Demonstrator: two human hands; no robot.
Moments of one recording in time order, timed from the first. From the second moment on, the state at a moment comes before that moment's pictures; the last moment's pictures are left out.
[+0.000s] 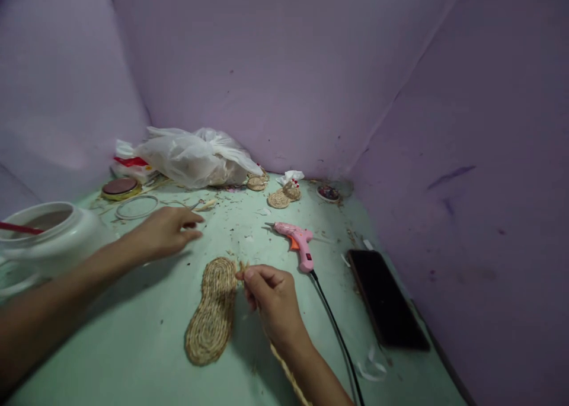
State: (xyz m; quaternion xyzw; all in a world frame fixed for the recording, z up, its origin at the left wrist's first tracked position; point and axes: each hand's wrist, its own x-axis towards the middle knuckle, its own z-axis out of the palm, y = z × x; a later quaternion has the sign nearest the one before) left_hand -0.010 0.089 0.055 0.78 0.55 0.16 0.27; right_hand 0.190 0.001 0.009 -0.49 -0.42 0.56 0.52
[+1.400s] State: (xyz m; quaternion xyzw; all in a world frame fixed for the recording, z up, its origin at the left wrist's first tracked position) left_hand 0.029 0.043 0.029 0.92 0.16 0.33 -0.12; right_hand 0.189 -0.006 0.016 -0.44 -0.57 0.54 0.44
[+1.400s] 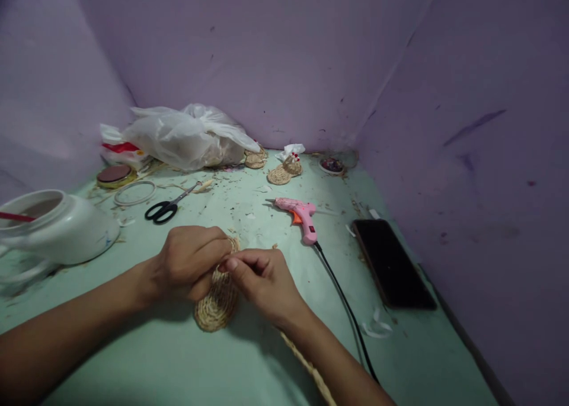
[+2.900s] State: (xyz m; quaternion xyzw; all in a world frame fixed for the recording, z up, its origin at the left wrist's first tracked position) left_hand 0.018 0.050 0.046 0.91 0.21 0.34 -0.09; right_hand 0.189 -0.005 0.014 -0.45 -0.42 0.62 0.49
